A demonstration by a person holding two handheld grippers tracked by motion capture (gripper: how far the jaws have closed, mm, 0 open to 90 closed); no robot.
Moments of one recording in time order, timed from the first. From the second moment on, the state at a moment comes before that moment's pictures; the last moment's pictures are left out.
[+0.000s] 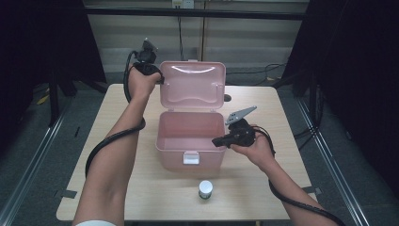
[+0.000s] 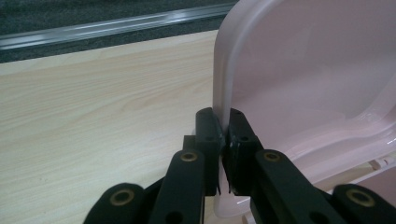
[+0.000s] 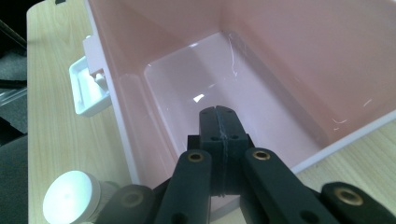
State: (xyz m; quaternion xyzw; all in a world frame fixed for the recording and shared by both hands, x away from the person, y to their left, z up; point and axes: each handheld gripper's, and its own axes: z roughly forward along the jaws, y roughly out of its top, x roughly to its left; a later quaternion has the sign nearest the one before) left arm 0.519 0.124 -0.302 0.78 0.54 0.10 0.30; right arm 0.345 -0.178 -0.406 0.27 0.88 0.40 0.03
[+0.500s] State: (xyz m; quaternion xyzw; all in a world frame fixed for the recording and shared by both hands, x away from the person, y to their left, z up) left arm 0.528 0.125 -0.316 0.77 0.55 0.09 0.30; right arm 0.346 -0.178 -0.406 0.27 0.88 0.40 0.03
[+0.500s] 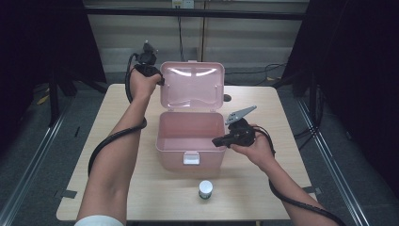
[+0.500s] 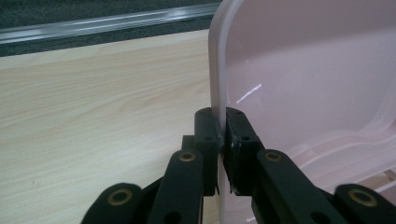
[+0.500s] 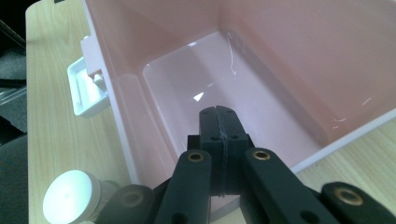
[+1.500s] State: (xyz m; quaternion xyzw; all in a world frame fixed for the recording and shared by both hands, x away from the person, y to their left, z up) left arm 0.540 0.133 -0.348 0.77 0.57 0.07 0.28; right arm 0.346 -0.180 -0.406 0.28 0.87 0.40 0.03
